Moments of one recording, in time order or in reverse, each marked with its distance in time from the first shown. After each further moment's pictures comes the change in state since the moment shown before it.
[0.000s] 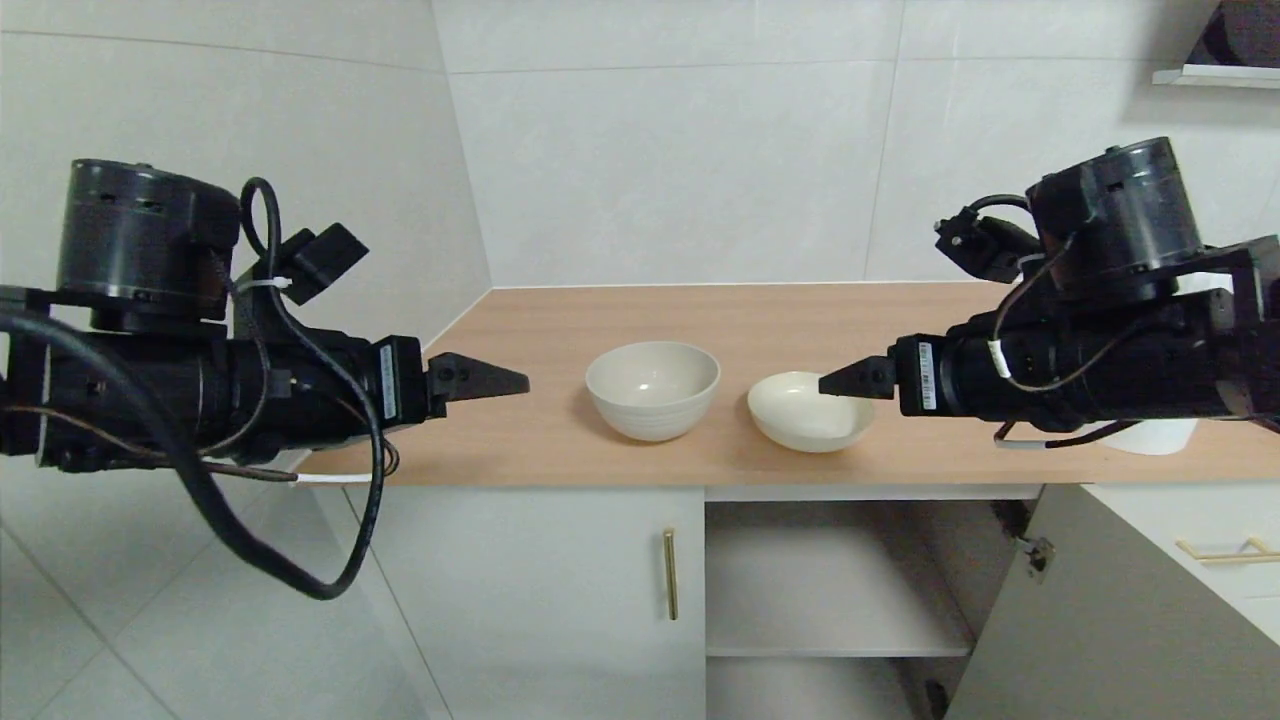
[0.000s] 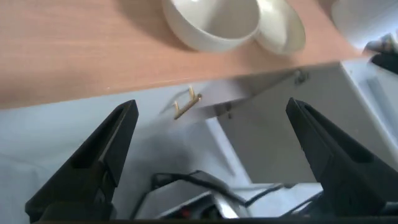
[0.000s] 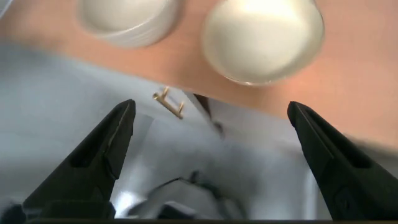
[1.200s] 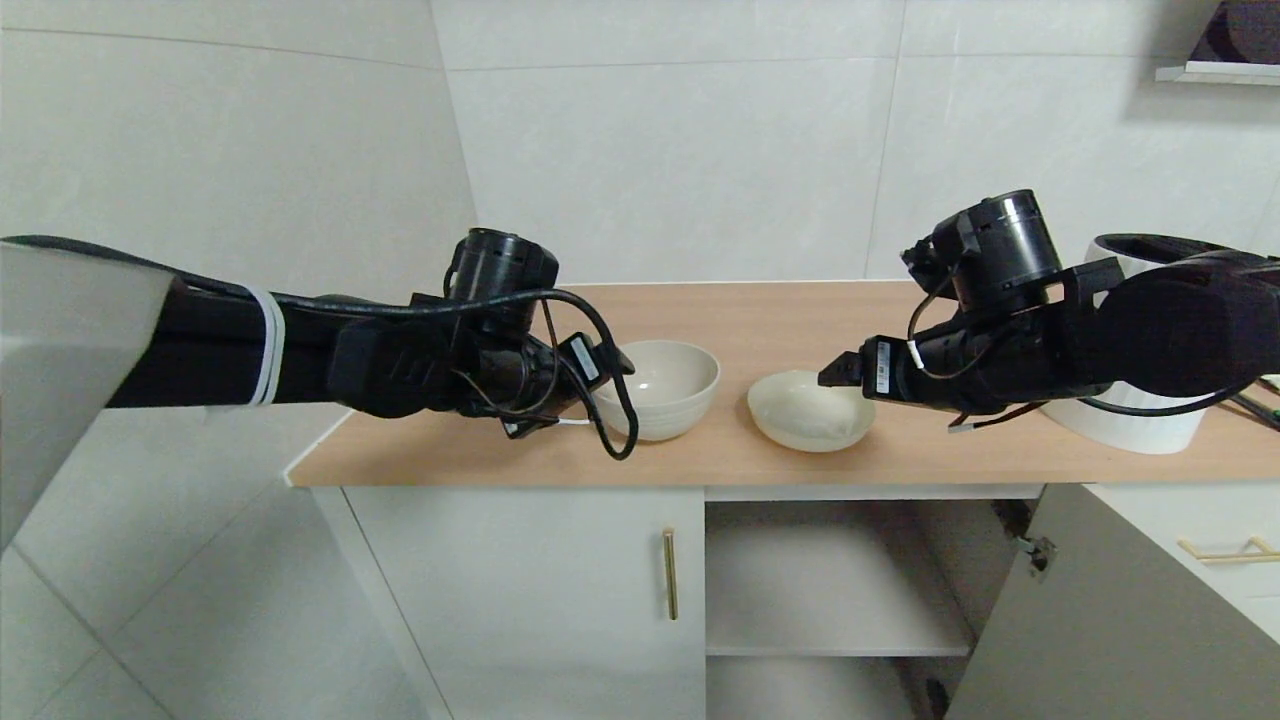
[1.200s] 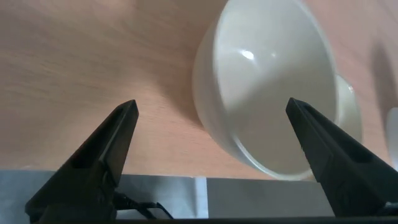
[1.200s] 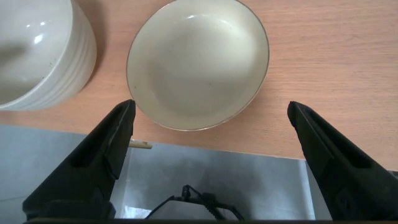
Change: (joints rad) left arm -0.166 0.506 -0.370 -0.032 0.370 -0.427; right arm -0.078 0.197 -0.122 -0.004 -0.113 0.069
